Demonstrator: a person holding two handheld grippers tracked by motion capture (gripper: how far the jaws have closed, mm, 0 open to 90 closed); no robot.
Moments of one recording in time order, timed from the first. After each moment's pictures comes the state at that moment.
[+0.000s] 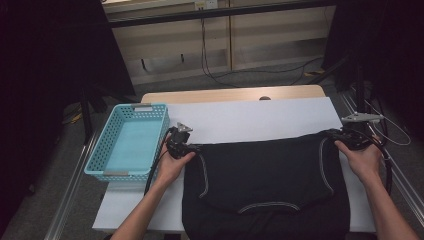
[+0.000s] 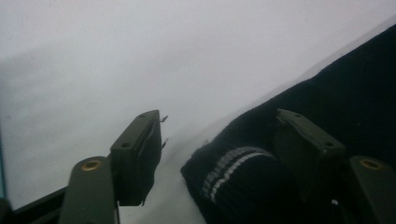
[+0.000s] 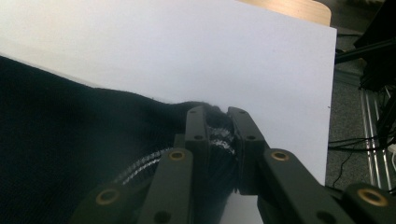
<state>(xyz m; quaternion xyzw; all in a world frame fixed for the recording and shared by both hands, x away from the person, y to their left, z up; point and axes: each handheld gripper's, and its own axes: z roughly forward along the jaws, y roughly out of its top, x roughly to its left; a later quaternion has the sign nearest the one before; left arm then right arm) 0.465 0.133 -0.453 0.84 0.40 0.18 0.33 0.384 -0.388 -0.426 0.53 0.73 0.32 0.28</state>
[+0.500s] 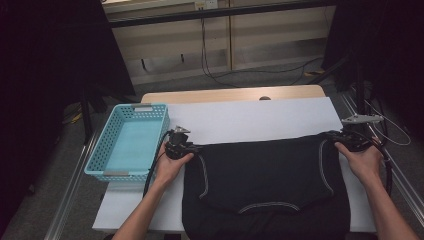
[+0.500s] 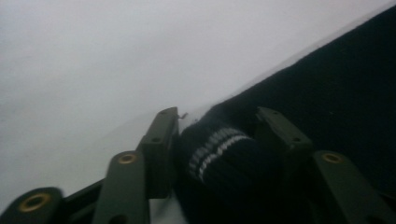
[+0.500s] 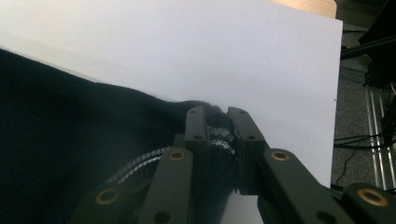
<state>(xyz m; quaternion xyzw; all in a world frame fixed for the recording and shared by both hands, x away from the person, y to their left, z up) 0.461 0.140 -0.457 0.83 0.41 0.10 0.37 0.382 -0.389 -0.431 0.53 0.74 0.32 0.27</state>
